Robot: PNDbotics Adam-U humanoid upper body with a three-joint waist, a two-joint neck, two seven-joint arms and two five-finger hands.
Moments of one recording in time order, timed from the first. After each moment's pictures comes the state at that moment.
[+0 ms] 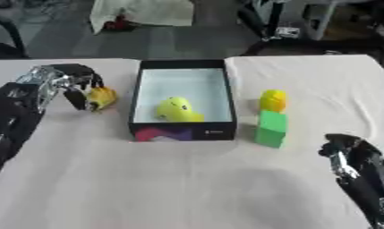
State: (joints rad) left arm -0.98 0.37 -0.05 -0.50 -1.45 -0.23 -0.31; right arm 0.10 -0.21 -0.01 -1.85 0.07 -0.12 0.06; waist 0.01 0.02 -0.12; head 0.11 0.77
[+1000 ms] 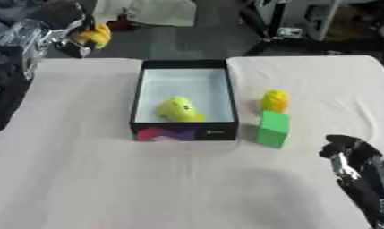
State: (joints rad) left arm -1.11 0.43 -0.10 -0.75 -1.30 -0.33 -0.12; right arm 0.11 -0.21 -0.01 -1.85 0.07 -0.12 0.06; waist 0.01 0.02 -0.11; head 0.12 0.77
